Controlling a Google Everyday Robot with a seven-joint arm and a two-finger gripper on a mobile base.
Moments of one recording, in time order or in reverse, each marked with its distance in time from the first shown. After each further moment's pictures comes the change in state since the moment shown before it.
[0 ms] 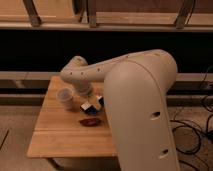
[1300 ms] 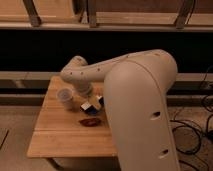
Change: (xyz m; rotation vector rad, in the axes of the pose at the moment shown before) arm 0.003 -0.003 -0.001 0.014 -0.002 0.016
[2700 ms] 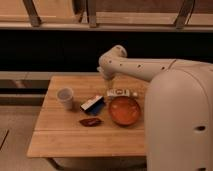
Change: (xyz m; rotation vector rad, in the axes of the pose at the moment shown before) arm 0.158 -0.041 -0.017 0.486 -0.076 0.350
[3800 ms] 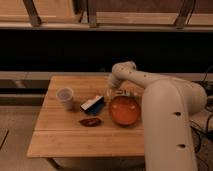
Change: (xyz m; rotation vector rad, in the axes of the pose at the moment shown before) arm 0.032 0.064 0.104 -0.116 -0.176 0.294
